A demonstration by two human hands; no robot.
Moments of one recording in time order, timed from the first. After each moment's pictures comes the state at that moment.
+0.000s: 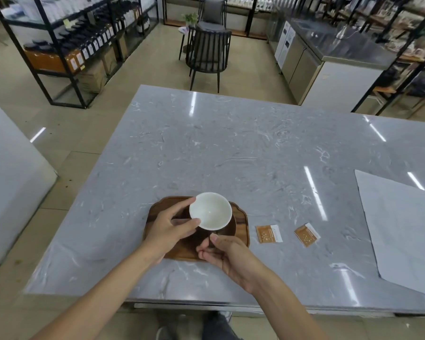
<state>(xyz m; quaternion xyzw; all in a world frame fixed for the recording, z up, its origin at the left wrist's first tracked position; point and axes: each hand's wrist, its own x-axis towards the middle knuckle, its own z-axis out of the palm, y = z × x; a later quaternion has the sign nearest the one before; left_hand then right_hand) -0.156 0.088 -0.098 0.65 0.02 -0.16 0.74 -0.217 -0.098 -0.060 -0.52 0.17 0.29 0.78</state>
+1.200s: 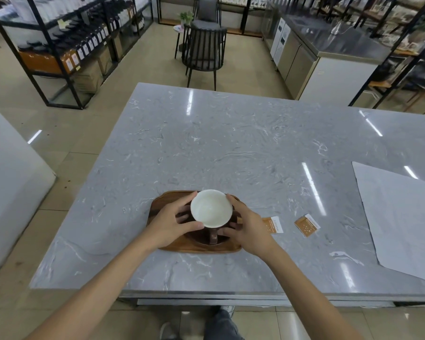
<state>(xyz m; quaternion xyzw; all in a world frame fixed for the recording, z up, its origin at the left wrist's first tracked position) -0.150 0.102 -0.092 0.78 -0.11 -0.19 0.59 -0.181 -0.141 -0.094 -0.87 -0.05 0.06 0.48</state>
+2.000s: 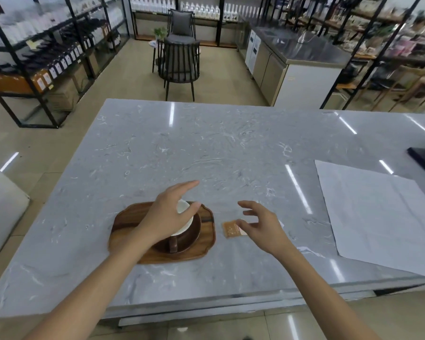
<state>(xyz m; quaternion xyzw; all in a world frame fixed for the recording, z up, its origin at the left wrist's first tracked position) -0.143 0.010 -0.030 0.88 -0.21 -0.02 0.43 -0.208 -0.256 -0.062 -0.91 0.04 -0.03 0.42</state>
